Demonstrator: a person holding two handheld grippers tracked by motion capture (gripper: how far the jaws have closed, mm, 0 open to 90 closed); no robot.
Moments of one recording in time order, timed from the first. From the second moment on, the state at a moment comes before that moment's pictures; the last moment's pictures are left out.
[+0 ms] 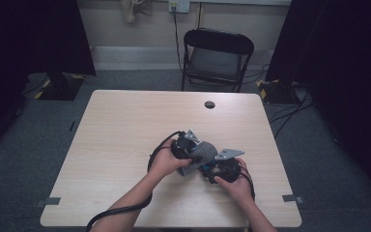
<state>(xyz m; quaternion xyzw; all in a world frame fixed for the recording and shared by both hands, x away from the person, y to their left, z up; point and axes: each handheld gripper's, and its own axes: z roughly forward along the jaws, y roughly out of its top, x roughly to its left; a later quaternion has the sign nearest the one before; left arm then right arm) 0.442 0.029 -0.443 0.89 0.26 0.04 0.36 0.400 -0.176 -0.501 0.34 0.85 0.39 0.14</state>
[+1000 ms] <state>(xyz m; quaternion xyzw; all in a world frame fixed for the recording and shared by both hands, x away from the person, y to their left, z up) 0.476 0.059 -0.437 0.87 0.32 0.04 0.37 0.399 -0.176 -0.501 0.34 0.85 0.39 0.14</state>
